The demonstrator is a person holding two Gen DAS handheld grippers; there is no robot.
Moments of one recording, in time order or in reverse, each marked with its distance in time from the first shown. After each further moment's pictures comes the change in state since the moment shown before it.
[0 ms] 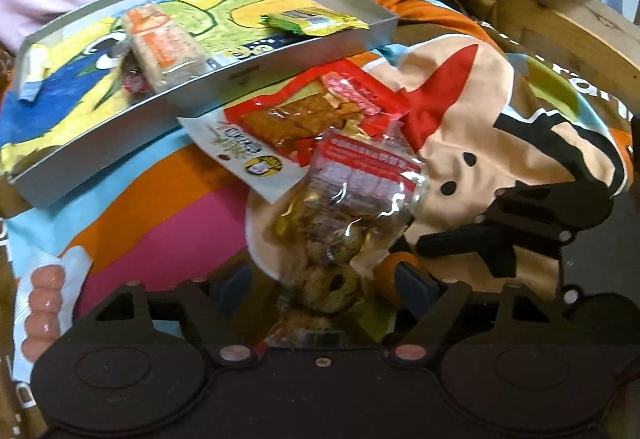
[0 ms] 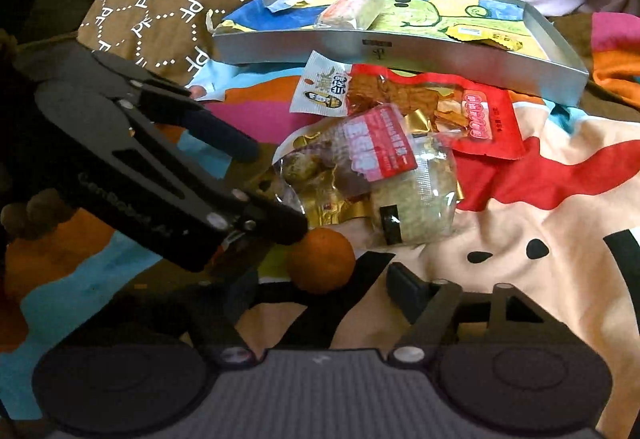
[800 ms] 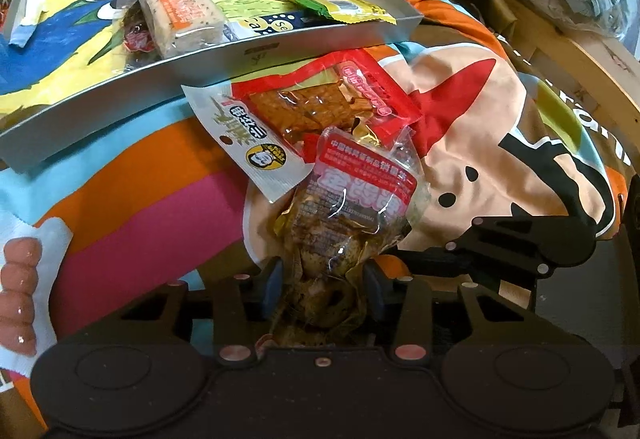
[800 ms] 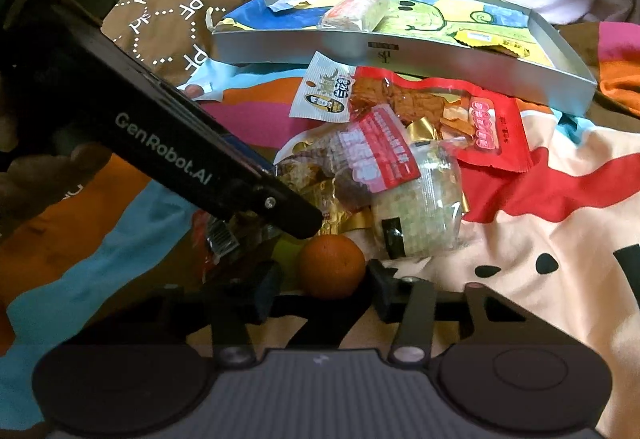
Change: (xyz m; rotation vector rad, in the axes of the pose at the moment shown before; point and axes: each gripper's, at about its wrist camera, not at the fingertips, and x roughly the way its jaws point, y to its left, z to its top) left arm 0.009 0.020 0.010 -0.143 0.069 -0.078; right arm 0.011 0.000 0.005 -0.024 -0.017 -0.019
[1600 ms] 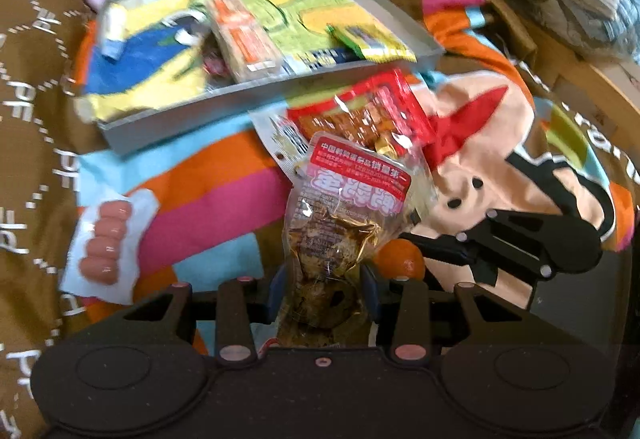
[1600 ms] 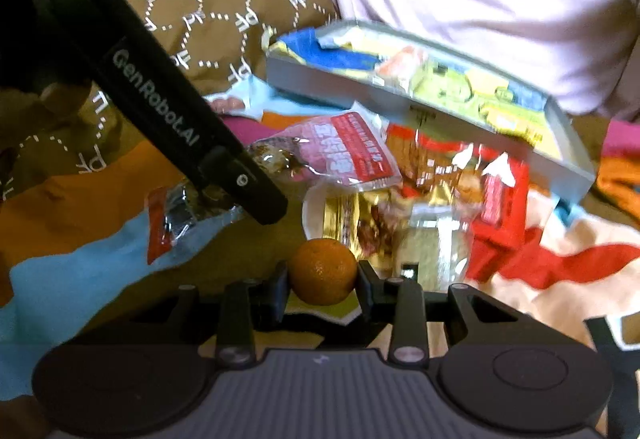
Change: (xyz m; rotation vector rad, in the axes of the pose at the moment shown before) left arm -0.064 -0.017 -0.019 -0.070 -0.072 0.164; right arm -0.027 0.040 -0.005 -0.221 -0.133 -0.079
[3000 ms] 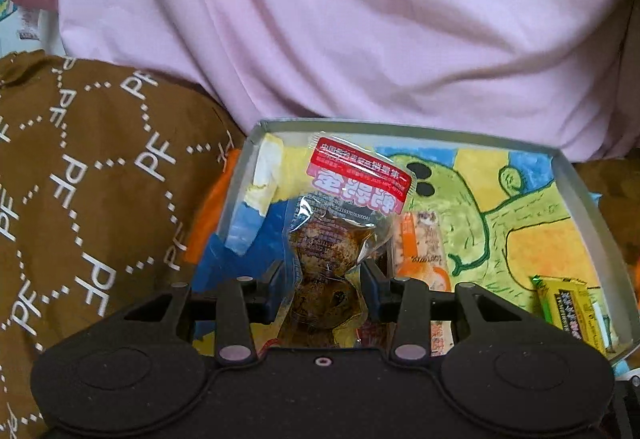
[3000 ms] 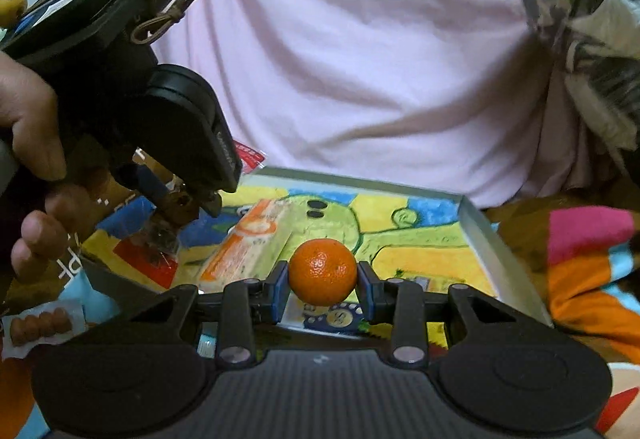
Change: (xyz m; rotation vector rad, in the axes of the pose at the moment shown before) left arm 0.059 0.060 0.151 -0.339 -0.265 0.487; right arm 0.076 -0.085 0.079 0.229 -0.325 -0.238
